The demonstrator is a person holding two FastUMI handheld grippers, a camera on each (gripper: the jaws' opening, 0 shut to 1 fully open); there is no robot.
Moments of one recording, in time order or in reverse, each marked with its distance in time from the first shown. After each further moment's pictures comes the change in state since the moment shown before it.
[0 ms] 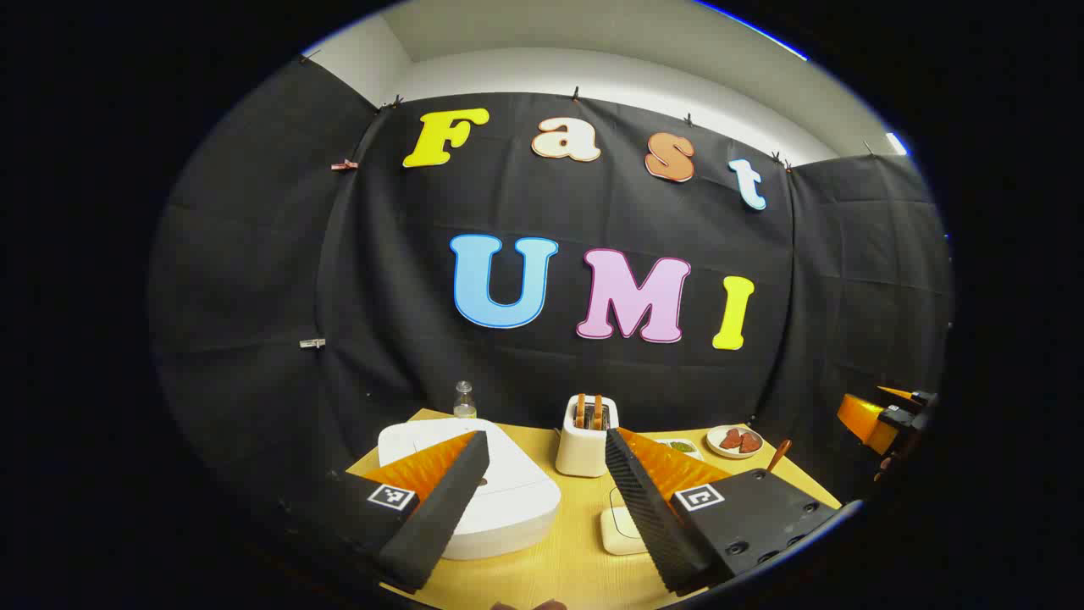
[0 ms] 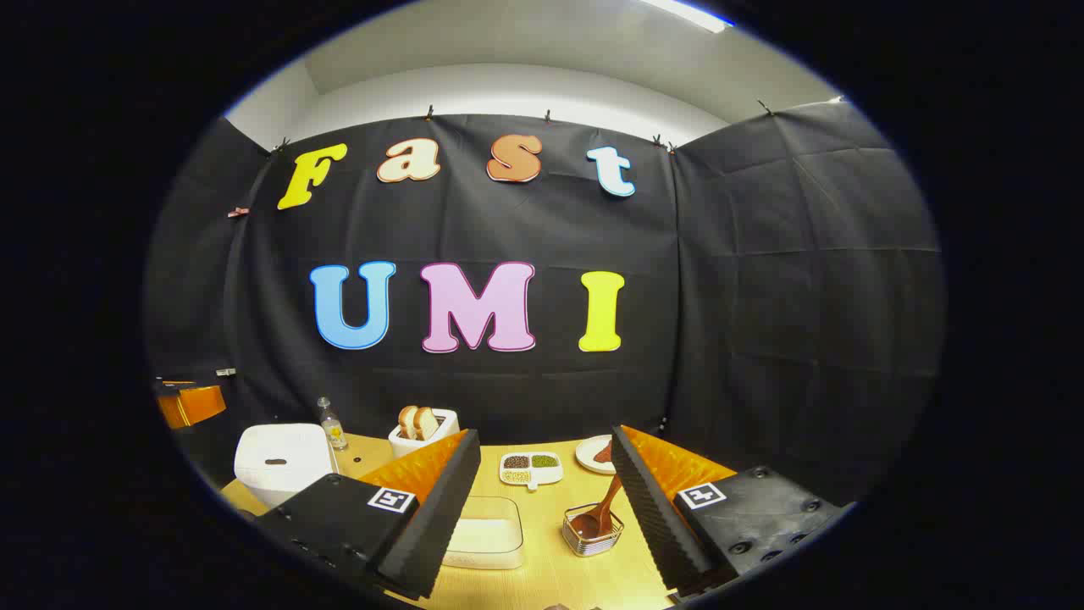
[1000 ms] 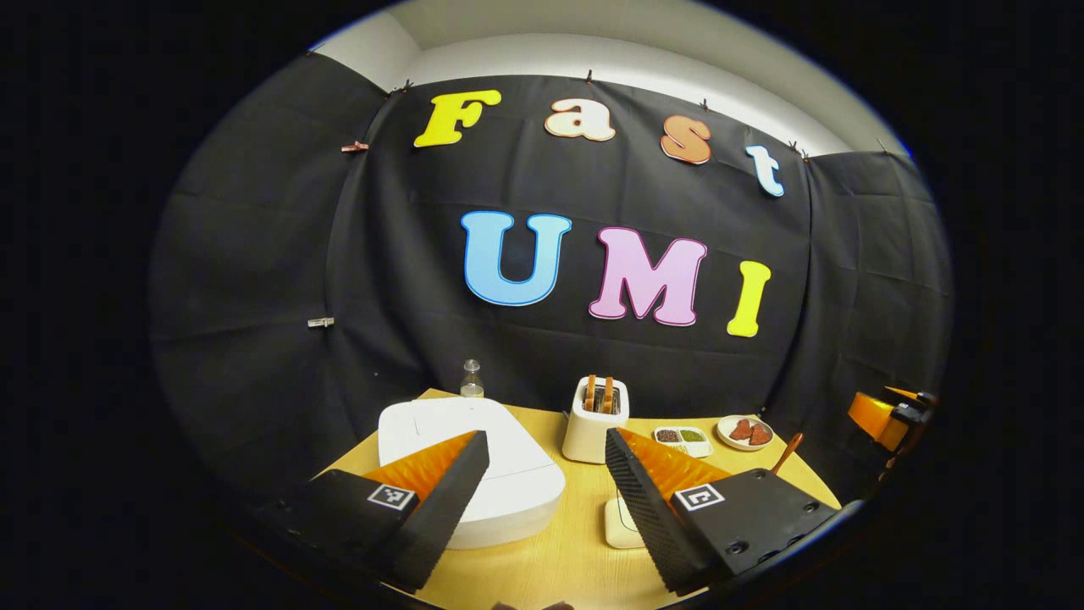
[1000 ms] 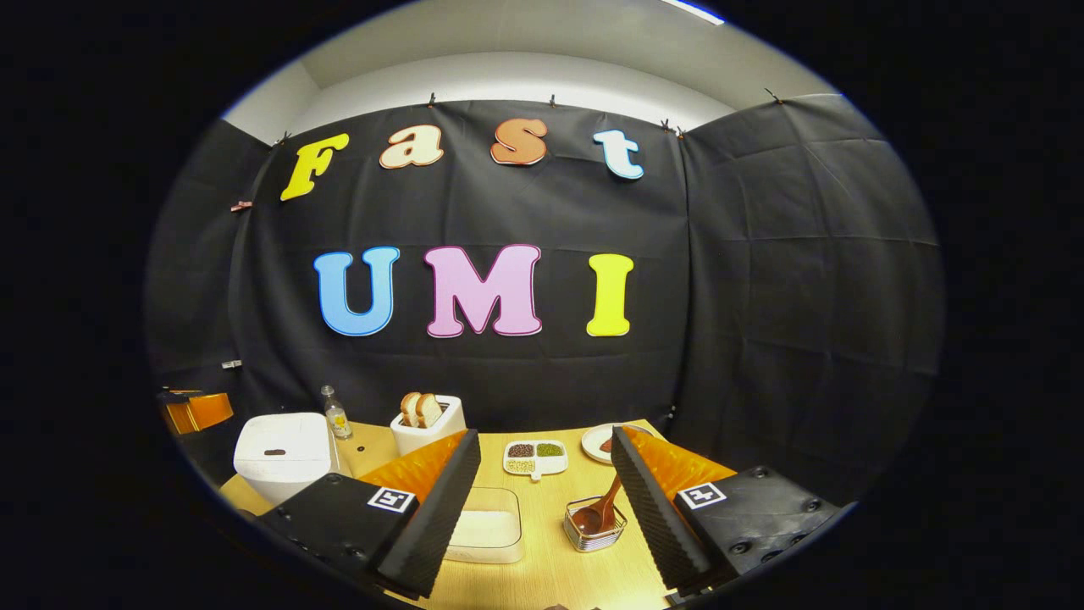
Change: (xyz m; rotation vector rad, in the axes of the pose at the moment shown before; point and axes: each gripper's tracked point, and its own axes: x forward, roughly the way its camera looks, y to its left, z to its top) left arm 0.014 0.005 -0.023 -0.031 0.060 0.043; right arm 0.017 -0.009 -0.018 0.012 0.055 0.030
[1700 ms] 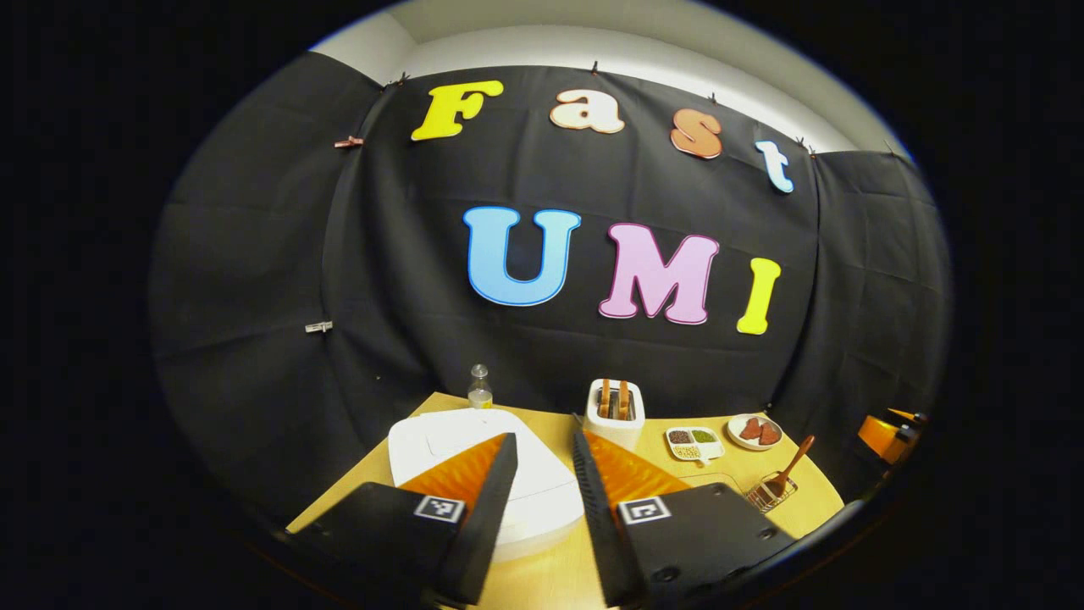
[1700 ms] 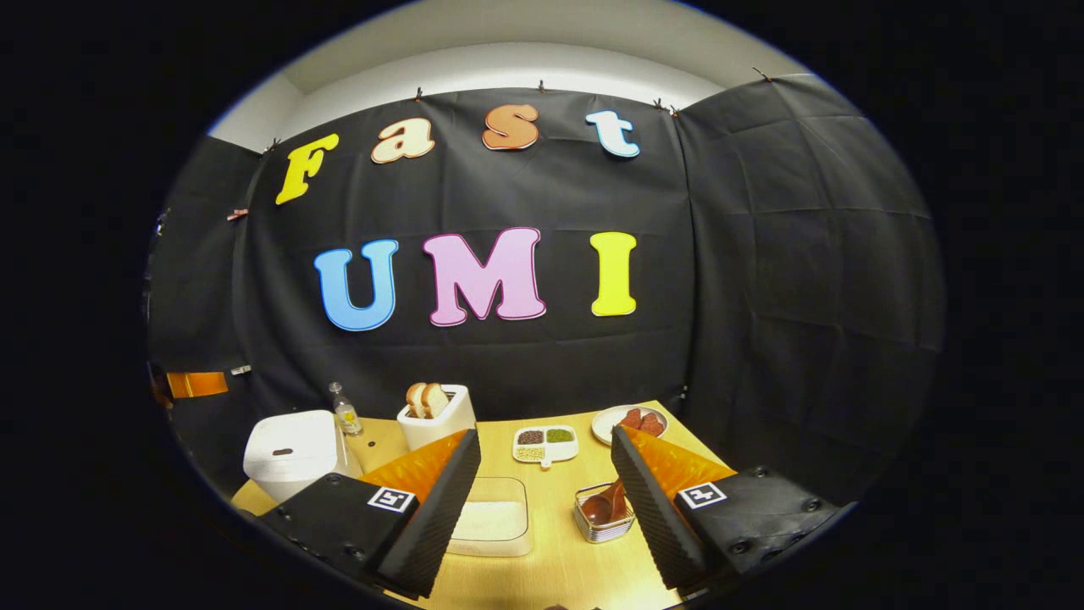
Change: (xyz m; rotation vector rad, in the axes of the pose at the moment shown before) left arm 0.039 0.037 0.021 0.004 0.066 0.006; right arm 0.005 -0.001 -0.017 0.064 0.056 0.052
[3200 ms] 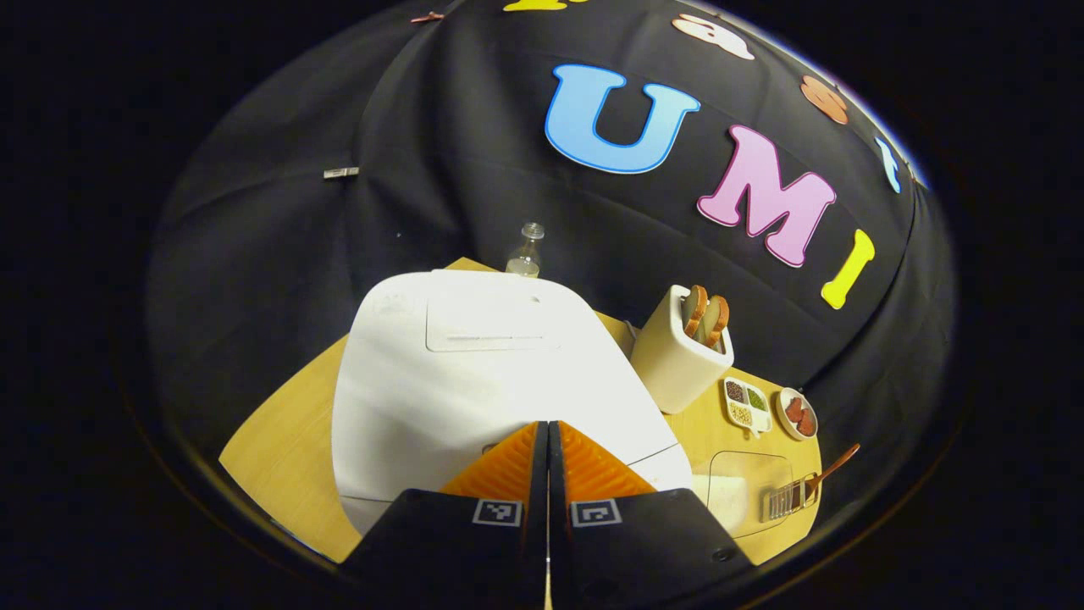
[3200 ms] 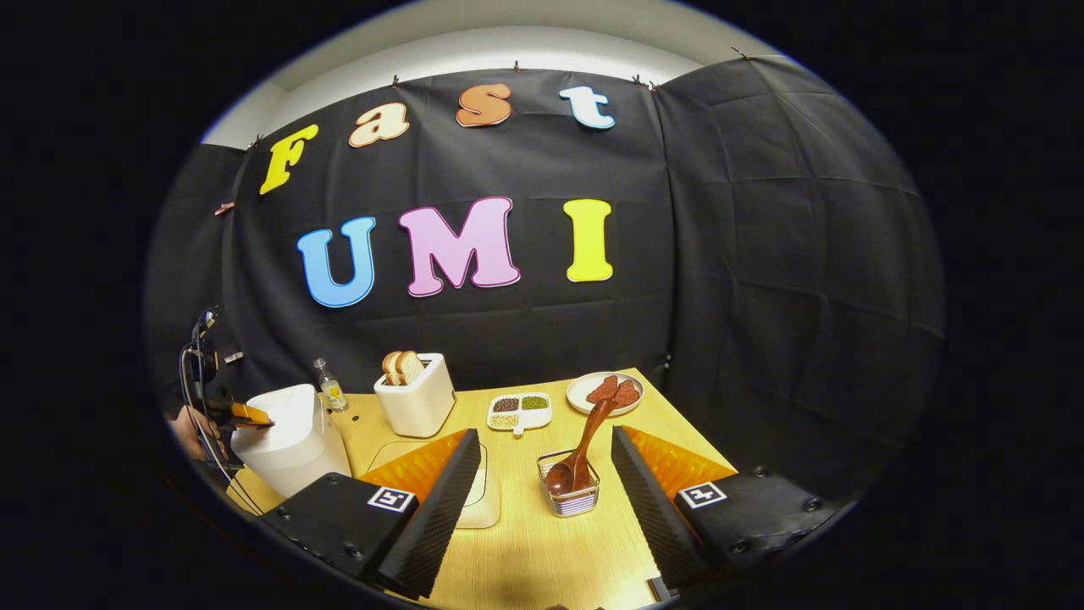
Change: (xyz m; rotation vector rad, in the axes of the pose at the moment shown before) left arm 0.124 0.063 -0.143 -0.286 0.348 0.101; right arm -0.011 -0.066 -0.044 0.014 0.096 -0.041
